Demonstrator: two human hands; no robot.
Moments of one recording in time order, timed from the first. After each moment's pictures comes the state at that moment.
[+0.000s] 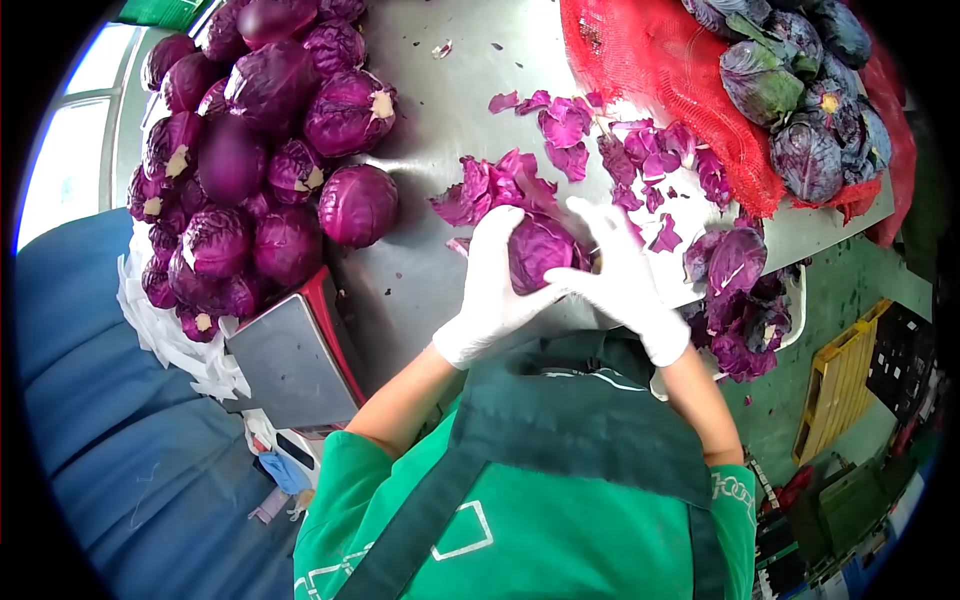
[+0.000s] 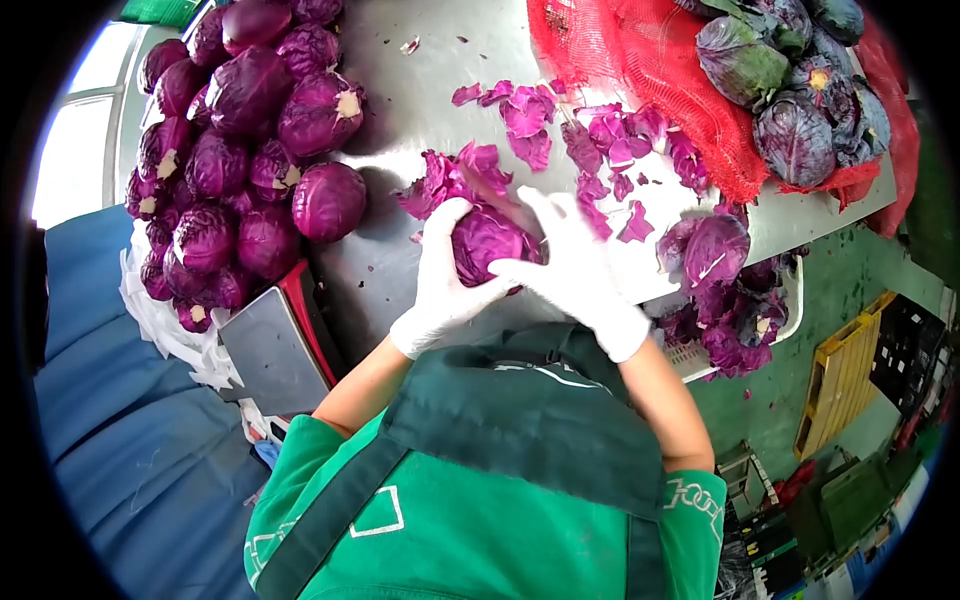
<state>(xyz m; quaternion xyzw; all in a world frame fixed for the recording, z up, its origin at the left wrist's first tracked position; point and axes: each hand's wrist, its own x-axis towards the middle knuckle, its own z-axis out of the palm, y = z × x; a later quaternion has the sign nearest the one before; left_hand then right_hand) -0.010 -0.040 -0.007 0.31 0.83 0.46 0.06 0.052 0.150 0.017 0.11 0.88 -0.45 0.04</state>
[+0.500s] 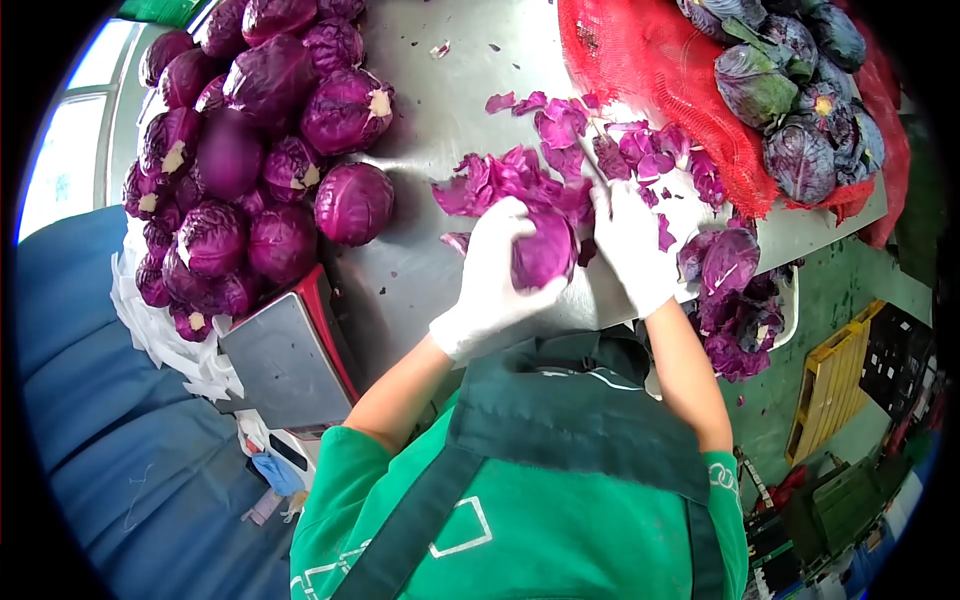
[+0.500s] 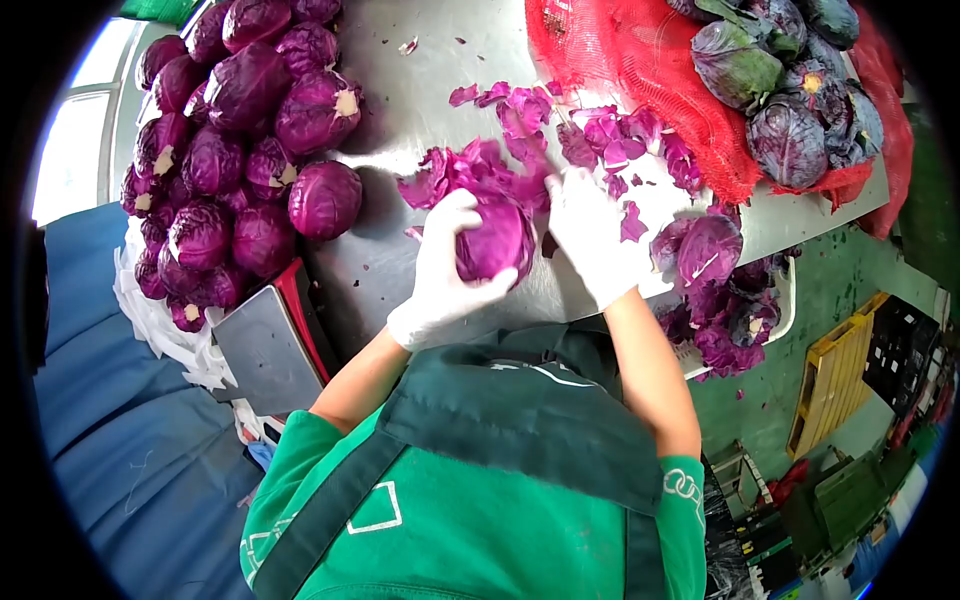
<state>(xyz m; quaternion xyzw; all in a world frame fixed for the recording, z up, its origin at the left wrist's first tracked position) -0.022 -0.033 -0.009 0.37 0.79 0.49 0.03 0.027 0.169 -0.032 0.14 0.98 -0.17 -0.05</state>
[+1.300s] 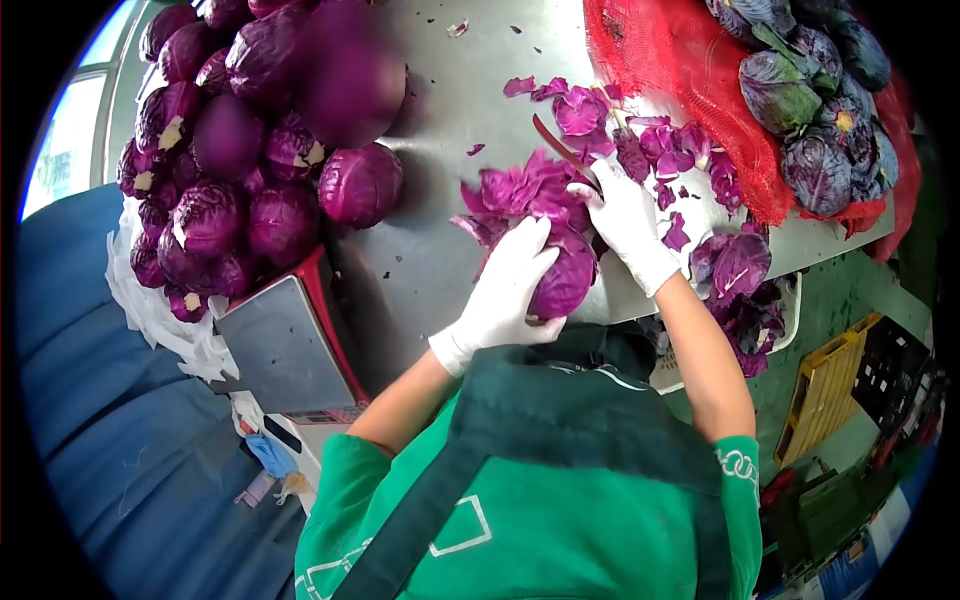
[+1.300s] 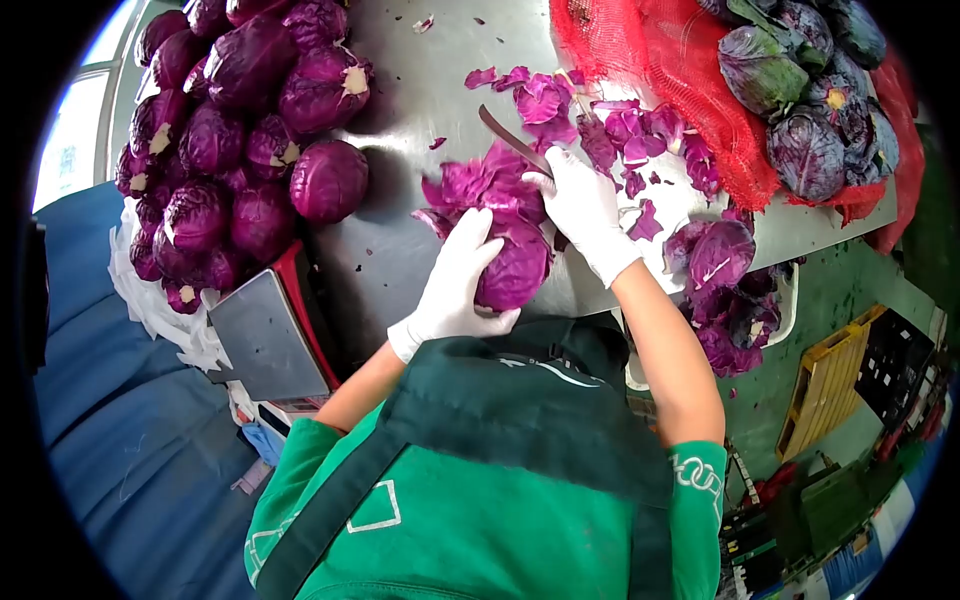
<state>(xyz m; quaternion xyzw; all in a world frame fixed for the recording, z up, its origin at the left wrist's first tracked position) 0.000 -0.058 -0.010 0.45 0.79 0.42 0.07 -0.005 0.164 -0.039 0.09 0.95 -0.29 0.01</state>
